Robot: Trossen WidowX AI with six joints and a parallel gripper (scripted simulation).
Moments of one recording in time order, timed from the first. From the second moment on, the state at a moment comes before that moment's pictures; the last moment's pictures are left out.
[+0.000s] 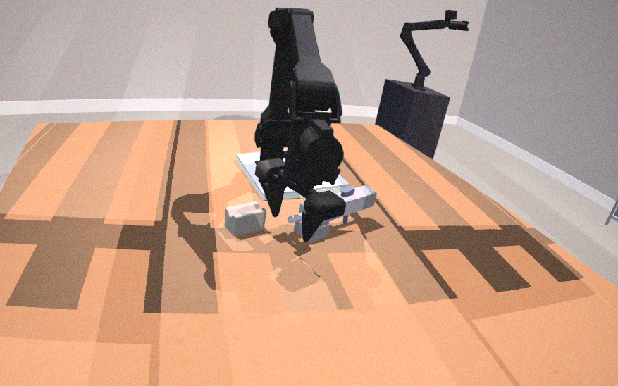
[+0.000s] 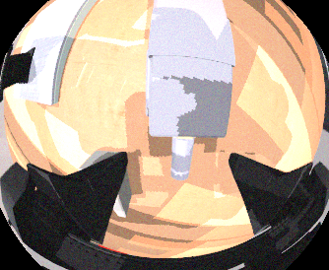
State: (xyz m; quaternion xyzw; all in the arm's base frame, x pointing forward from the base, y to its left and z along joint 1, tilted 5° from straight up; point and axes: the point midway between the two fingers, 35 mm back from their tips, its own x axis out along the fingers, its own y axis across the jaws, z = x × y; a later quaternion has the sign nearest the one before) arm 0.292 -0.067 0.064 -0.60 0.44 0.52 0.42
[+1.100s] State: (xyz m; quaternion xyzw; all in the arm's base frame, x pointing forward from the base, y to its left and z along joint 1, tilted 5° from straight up) arm 0.290 -0.064 0.048 -0.59 0.44 0.53 0.42
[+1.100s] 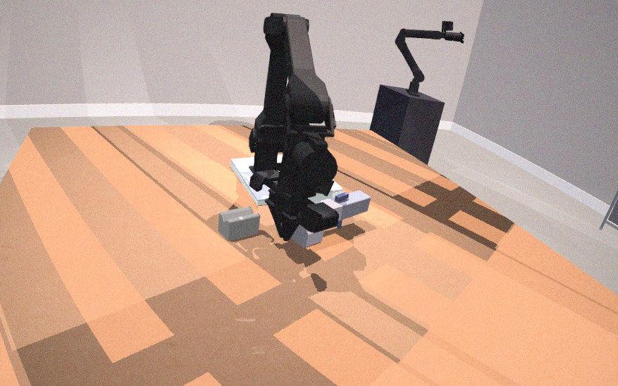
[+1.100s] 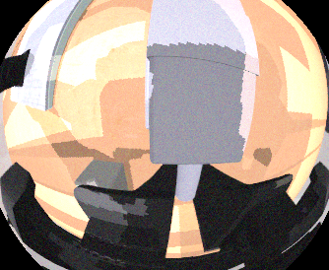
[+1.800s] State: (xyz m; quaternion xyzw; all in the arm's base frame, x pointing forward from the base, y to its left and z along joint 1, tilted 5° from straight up) arm 0.293 -0.079 0.048 -0.59 0.44 0.53 0.42
